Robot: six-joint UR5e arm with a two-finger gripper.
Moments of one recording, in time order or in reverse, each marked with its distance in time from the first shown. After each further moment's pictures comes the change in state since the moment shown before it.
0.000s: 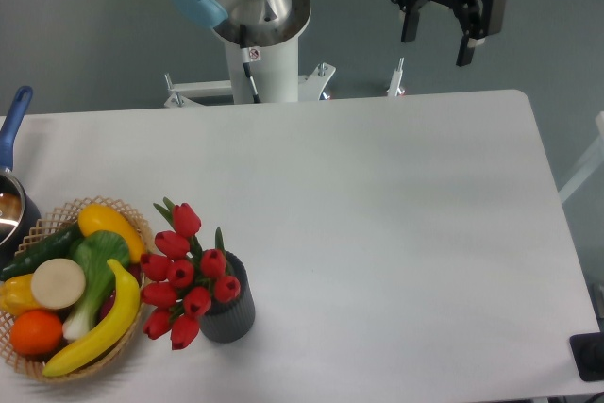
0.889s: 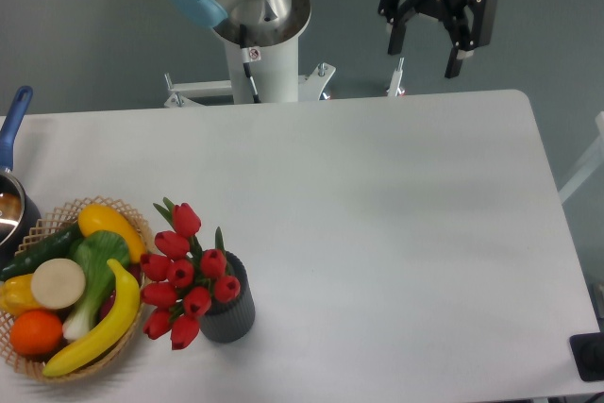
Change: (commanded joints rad) arm -0.009 0.021 -0.107 0.104 -0.132 -0.244
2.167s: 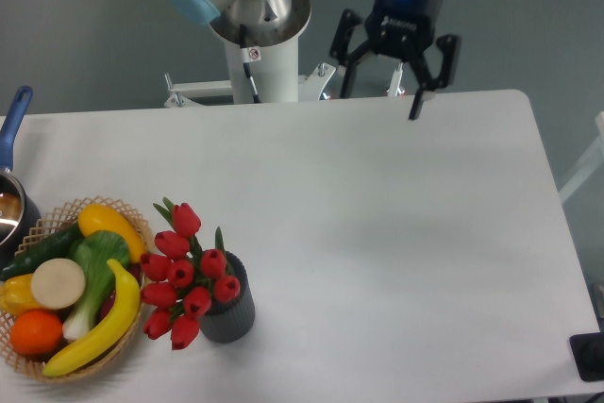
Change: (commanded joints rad) arm -0.144 -0.078 -0.078 0.297 -0.148 -0.278
